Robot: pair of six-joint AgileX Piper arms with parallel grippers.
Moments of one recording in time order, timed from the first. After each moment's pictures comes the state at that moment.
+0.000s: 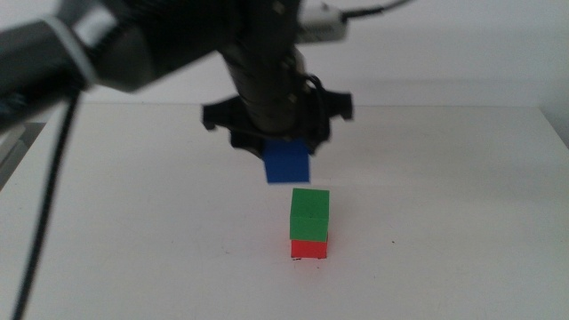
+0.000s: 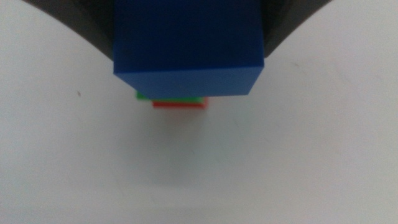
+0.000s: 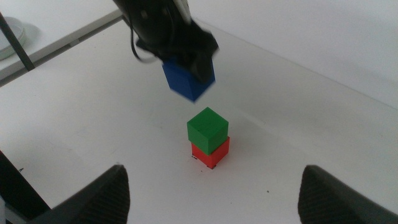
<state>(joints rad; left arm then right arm) -0.74 1.78 -1.71 0.15 1.22 -0.75 0.09 2.19 -1.85 -0.10 1.04 0.22</state>
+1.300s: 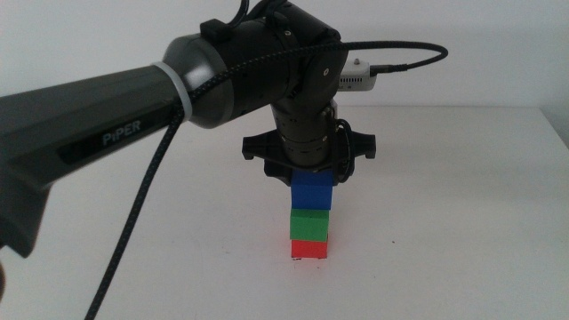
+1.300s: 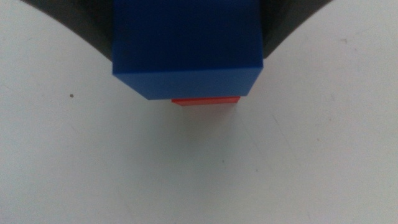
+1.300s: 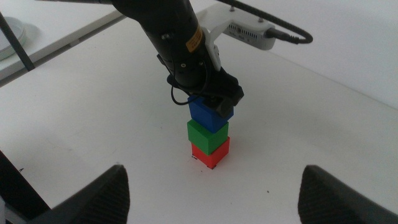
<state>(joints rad) -0.77 1.93 -1.71 0.12 1.12 -0.71 0.09 2.19 -1.85 -0.10 1.04 0.22</state>
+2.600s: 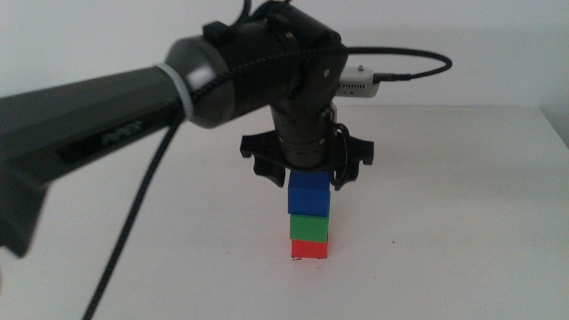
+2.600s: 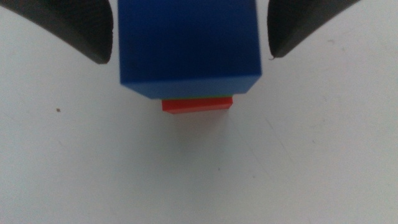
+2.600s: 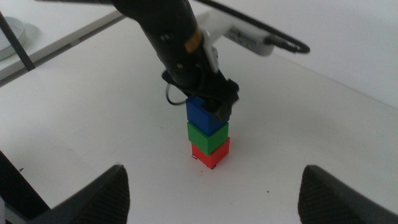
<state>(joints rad) -0.77 1.93 -1.71 0.12 1.14 -0.64 0.09 2.19 -1.85 -0.10 1.04 0.22</state>
